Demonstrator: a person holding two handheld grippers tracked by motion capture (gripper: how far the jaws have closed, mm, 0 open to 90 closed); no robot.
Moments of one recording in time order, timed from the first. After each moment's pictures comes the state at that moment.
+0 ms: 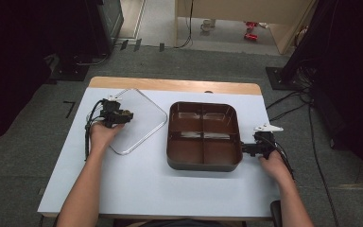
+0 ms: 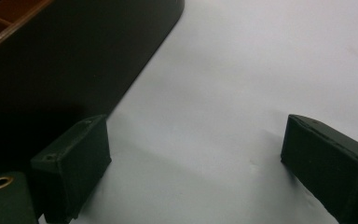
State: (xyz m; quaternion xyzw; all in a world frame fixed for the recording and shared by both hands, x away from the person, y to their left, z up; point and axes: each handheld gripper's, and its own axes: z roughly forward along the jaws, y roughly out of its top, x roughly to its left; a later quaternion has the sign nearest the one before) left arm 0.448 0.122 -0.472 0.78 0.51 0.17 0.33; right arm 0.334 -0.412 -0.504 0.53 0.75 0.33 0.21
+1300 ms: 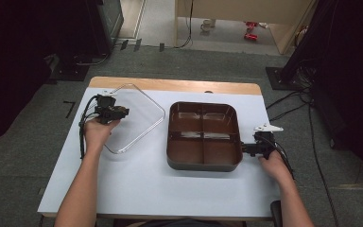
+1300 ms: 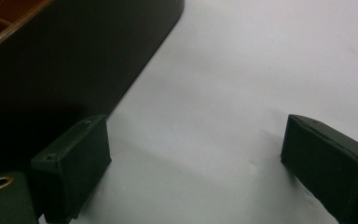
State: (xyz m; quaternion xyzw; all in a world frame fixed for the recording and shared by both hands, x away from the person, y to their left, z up) left arm 0.438 0.131 -0.434 0.77 0.51 0.17 0.35; right arm 0.334 -0.412 -0.505 0.53 0.75 0.33 0.21
